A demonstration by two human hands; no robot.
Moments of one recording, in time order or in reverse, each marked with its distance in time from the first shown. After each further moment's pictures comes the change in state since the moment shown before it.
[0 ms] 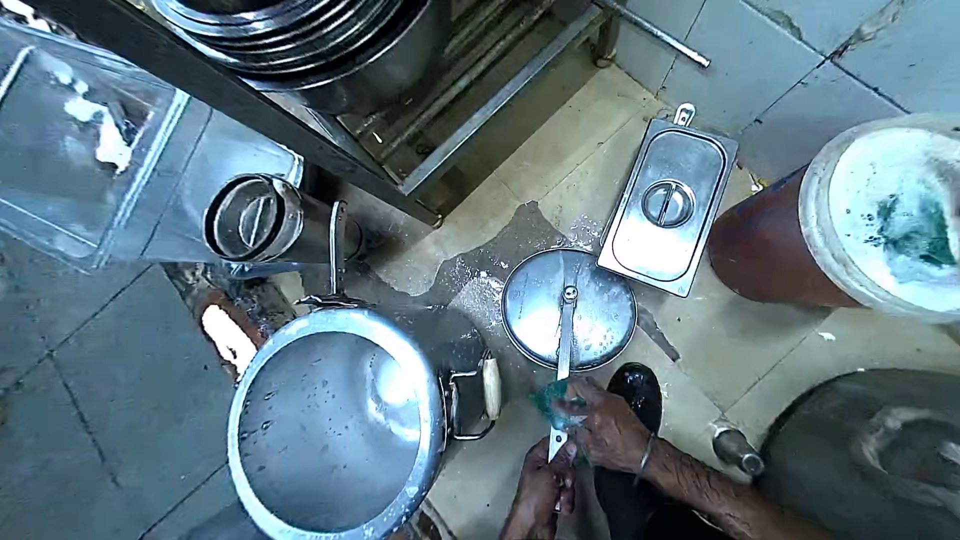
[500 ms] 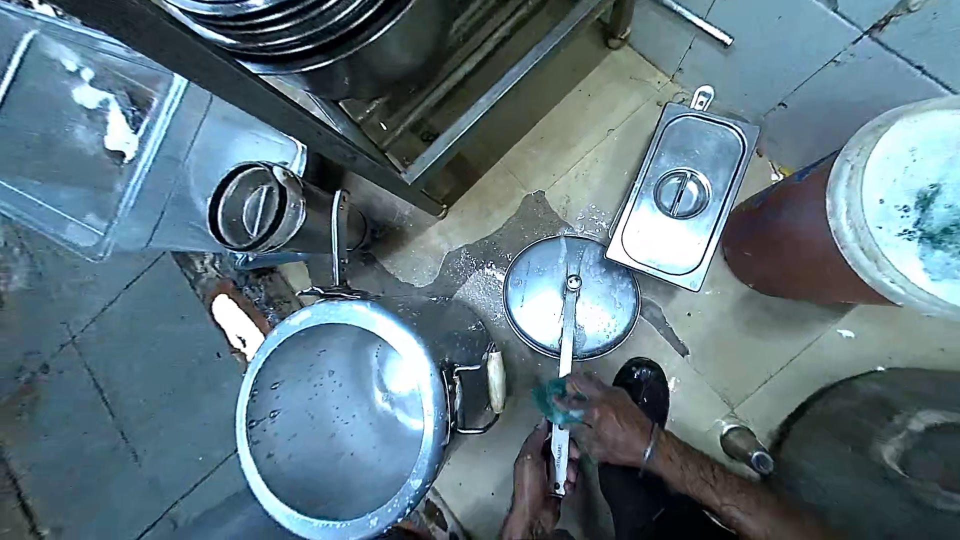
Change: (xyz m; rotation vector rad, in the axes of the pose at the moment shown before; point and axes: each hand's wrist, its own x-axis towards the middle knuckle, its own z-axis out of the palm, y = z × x) left_hand 0.005 0.002 0.001 -0.294 0.132 0.003; right_hand 0.008 -0.010 -0.005 -0.026 -0.113 -0.025
